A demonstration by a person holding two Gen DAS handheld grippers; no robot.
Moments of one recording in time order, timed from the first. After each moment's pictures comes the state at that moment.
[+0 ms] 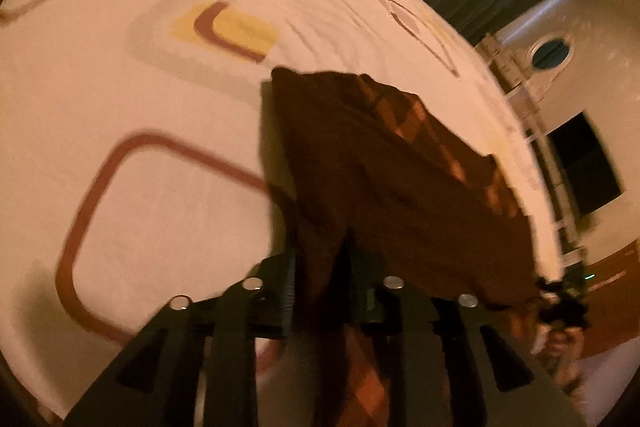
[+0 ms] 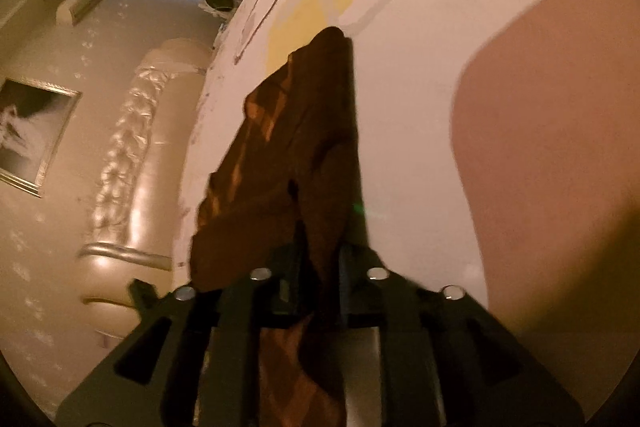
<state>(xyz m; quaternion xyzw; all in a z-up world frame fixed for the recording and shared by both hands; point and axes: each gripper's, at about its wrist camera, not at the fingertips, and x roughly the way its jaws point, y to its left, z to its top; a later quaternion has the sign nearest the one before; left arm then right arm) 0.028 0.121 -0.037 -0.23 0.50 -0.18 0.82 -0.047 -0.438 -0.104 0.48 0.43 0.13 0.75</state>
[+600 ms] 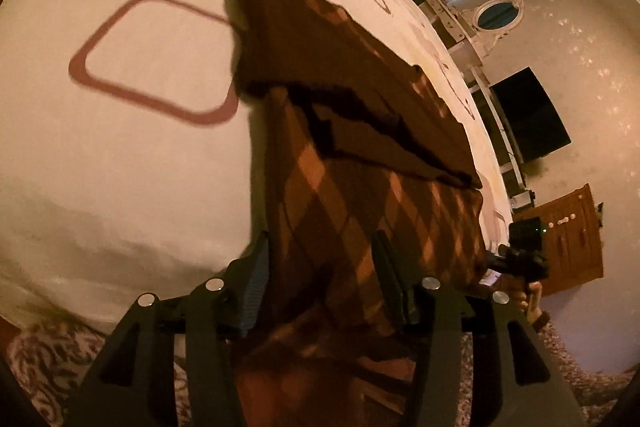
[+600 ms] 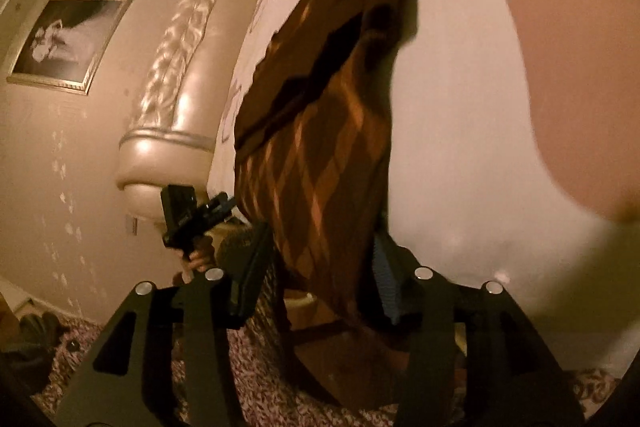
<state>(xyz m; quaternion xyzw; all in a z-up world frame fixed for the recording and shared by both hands) -0.071 0.117 -0.036 -0.22 0.53 -0.29 0.76 -0.143 -0.406 -0.098 0.42 0.51 0.30 0.69</state>
